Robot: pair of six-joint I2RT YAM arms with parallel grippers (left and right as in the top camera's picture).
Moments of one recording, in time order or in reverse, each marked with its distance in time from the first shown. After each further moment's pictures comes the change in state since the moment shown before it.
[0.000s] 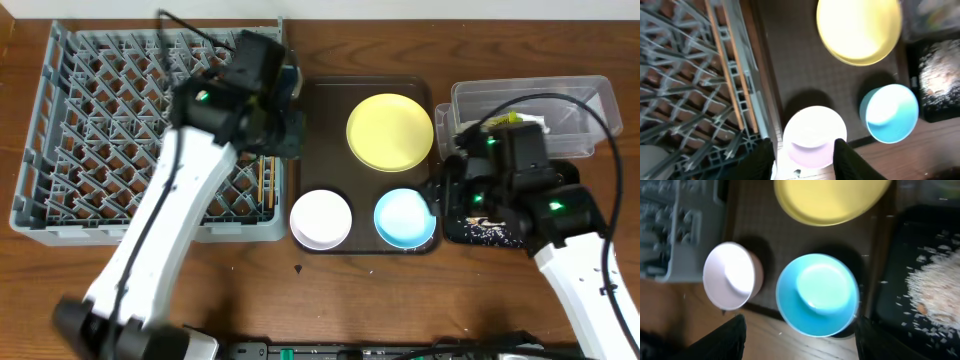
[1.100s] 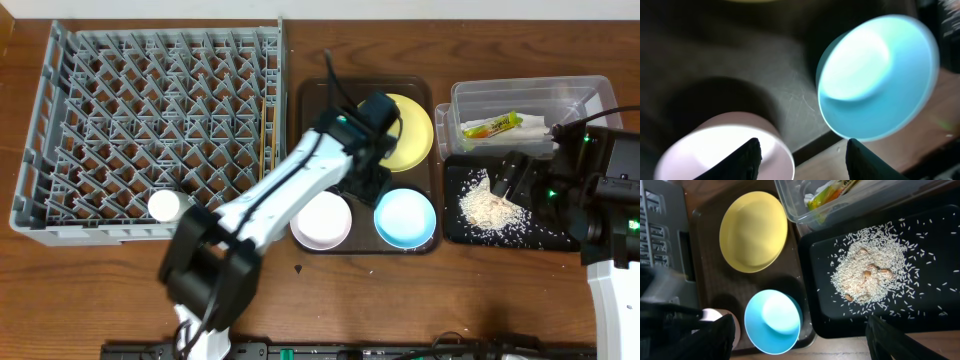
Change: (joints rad) left arm -0.333 0.349 -0.073 0.135 0.060 0.009; right arm -0.374 -0.093 0.077 -0.095 0.034 0.093
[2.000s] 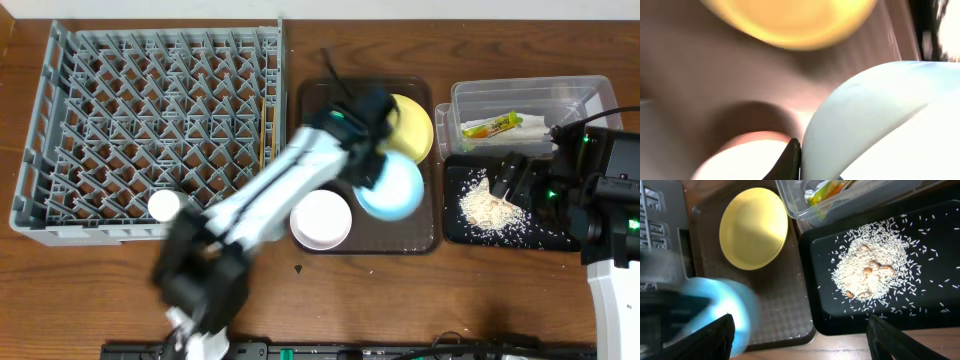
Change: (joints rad) left arm 0.035 -0.034 0.009 0.073 -0.091 -0.038; right arm -0.001 0.002 0.000 -0.011 -0.006 0.000
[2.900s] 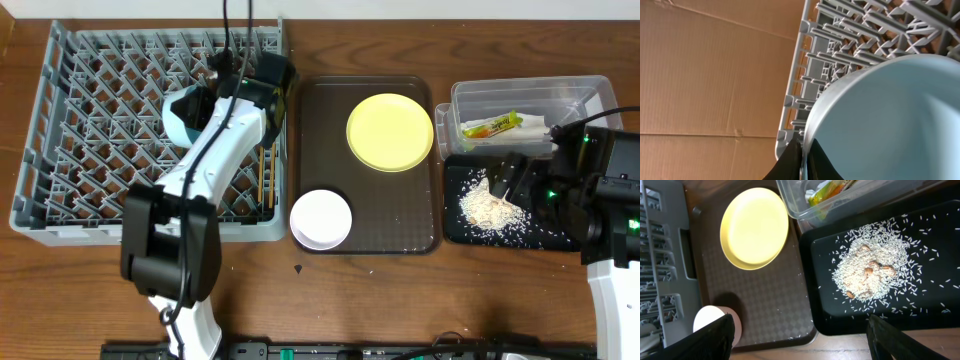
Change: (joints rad) left arm 0.361 0.042 -0.079 0.005 -1.352 0.001; right arm 0.000 0.000 0.000 0.001 -0.003 0.000
